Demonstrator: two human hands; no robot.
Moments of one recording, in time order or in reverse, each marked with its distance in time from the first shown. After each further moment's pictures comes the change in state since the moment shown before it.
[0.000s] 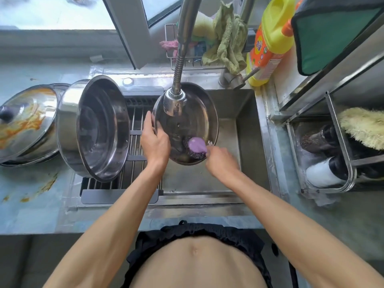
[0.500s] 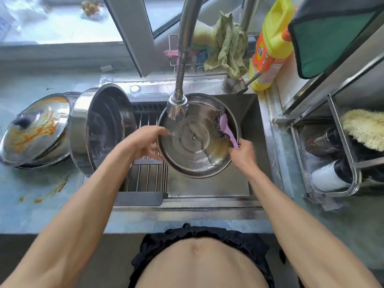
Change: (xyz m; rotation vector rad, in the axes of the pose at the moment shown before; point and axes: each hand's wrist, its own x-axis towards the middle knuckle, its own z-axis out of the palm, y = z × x) left_hand 0.039 0.042 -0.054 0.146 -0.656 -0.443; right_hand 0.025 0.043 -0.019 0.623 0.179 0.209
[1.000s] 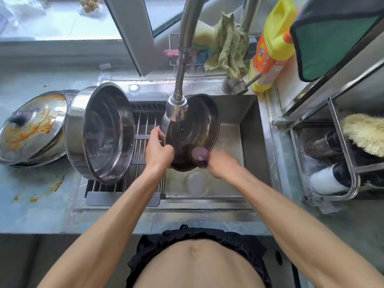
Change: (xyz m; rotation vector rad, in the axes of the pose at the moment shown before) left_hand -0.006 -0.032 0.062 -0.071 0.433 0.273; right_hand -0.020 -0.029 0.032 -0.865 -0.397 -0.323
